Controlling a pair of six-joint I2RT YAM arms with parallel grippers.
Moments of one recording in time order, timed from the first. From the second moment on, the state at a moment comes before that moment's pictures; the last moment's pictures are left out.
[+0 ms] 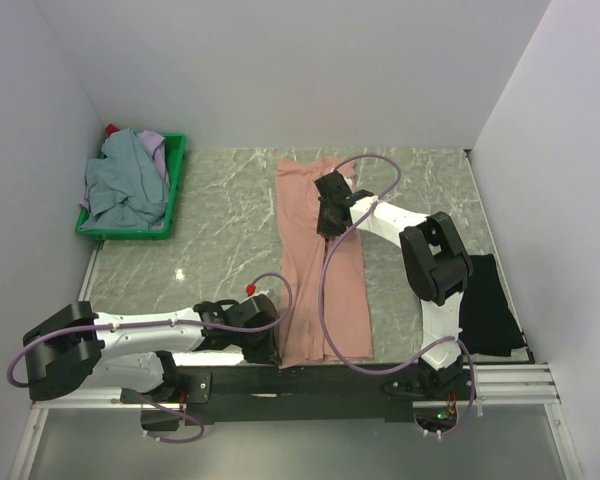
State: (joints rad) left arm -1.13 1.21 0.49 -0.32 0.12 -1.20; right arm 0.52 2.00 1.42 -0.44 0.13 0.58
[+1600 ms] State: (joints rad) left arm -1.16 1.17 0.45 -0.30 0.10 -1.24; right arm 0.52 2.32 1.91 -0.57 0.14 0.46
